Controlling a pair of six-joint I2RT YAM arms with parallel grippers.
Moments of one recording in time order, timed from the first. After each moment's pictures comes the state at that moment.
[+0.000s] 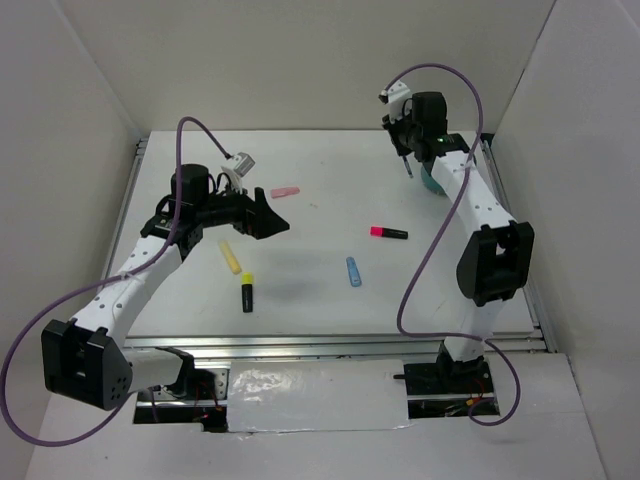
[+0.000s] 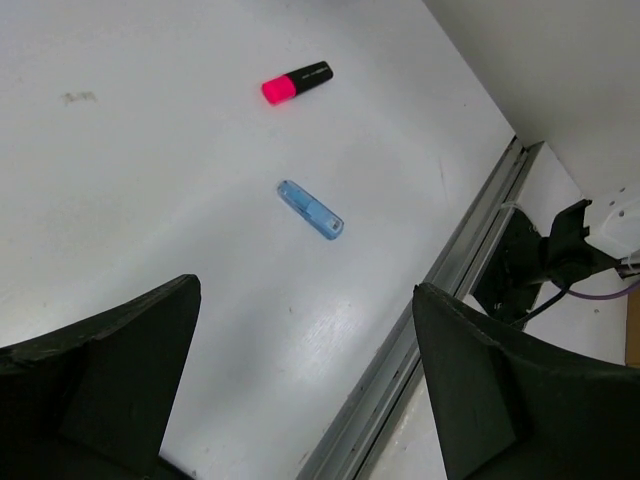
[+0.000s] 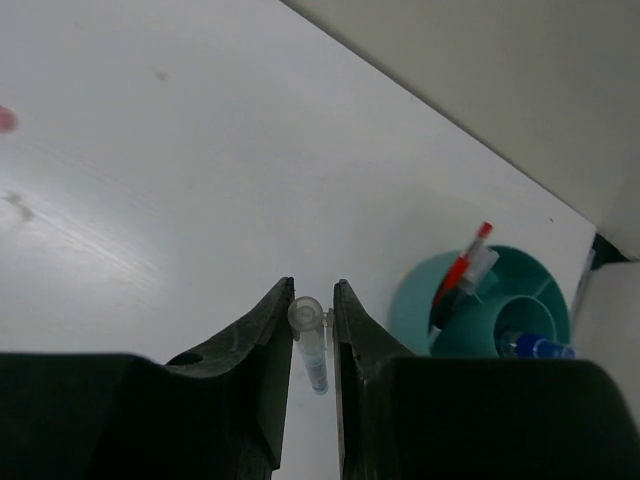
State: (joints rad) left arm -0.25 1.24 1.04 -0.23 0.73 -0.26; right arm 0.20 1.80 1.74 -0.40 -0.11 -0.38
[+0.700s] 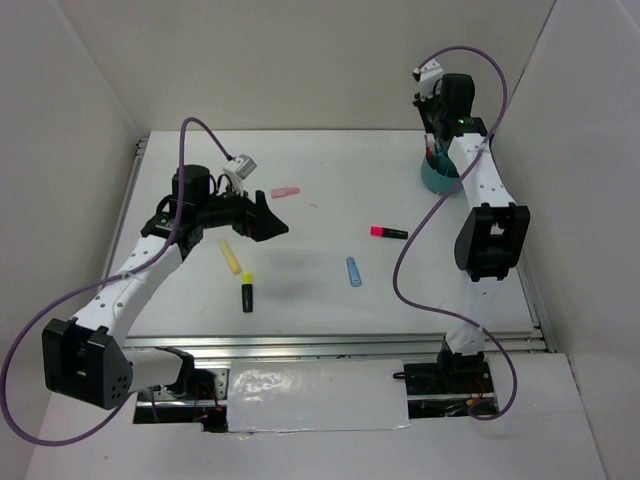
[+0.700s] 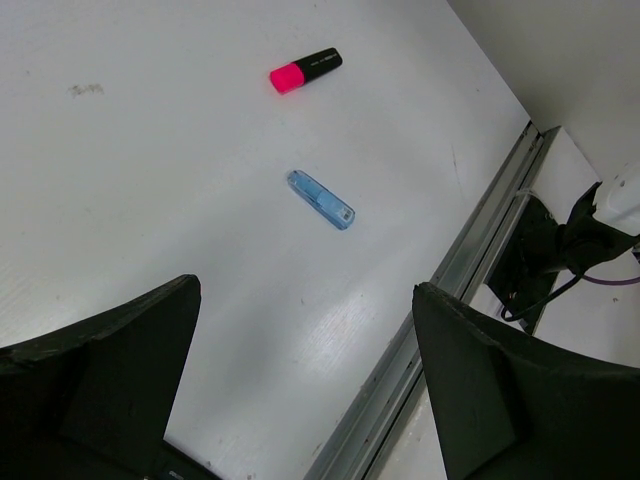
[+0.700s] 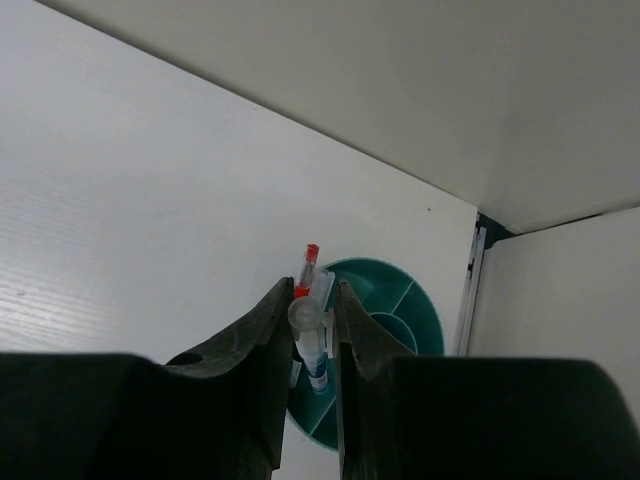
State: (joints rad) left arm -0.25 1.24 1.04 -0.28 0.72 -0.19; right arm 0.02 2.05 2.03 -0.38 -0.04 -0.45
